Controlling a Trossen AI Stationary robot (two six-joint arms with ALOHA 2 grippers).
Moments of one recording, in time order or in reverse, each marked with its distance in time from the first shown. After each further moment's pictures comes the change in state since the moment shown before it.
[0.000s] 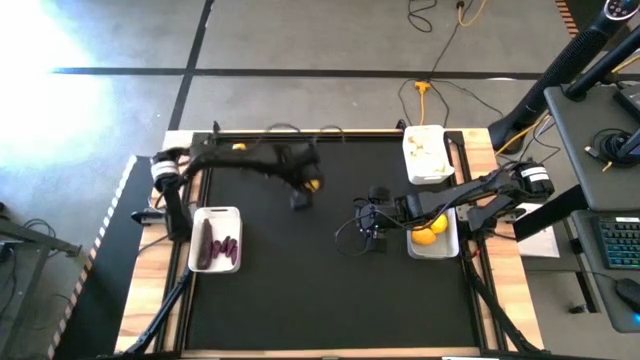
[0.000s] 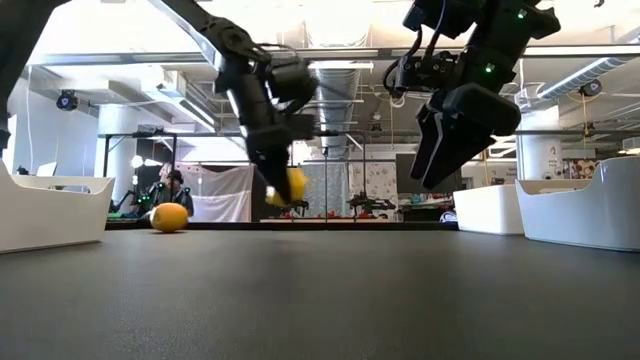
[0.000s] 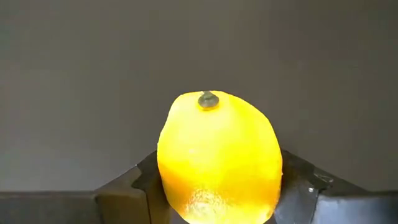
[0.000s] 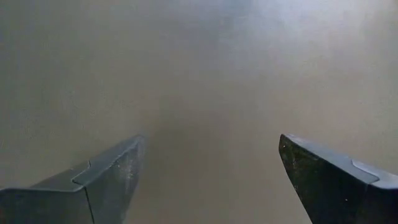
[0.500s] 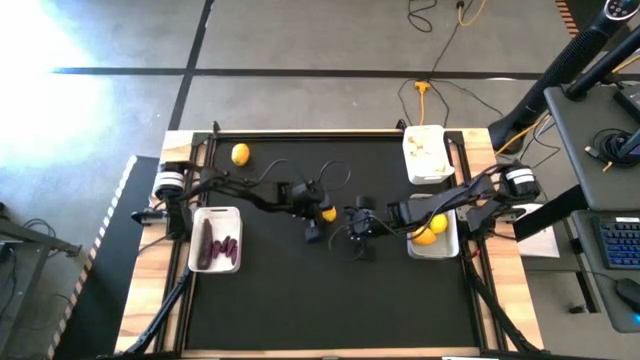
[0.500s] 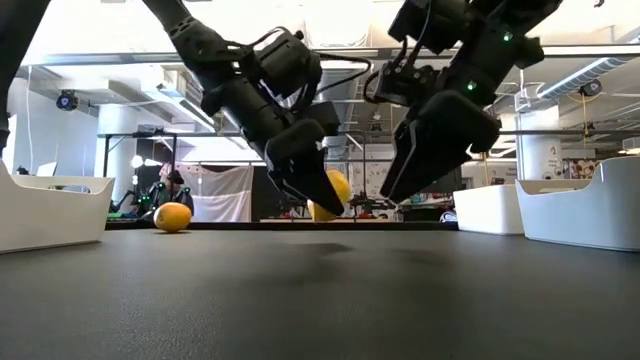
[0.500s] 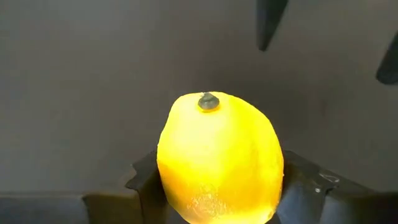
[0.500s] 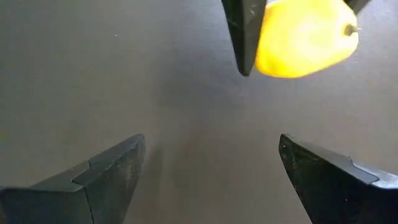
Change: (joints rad) left arm -0.262 0.032 -0.229 0.595 -0.029 -0.256; right arm 0.015 0.108 -0.034 0.289 -0.105 -0.011
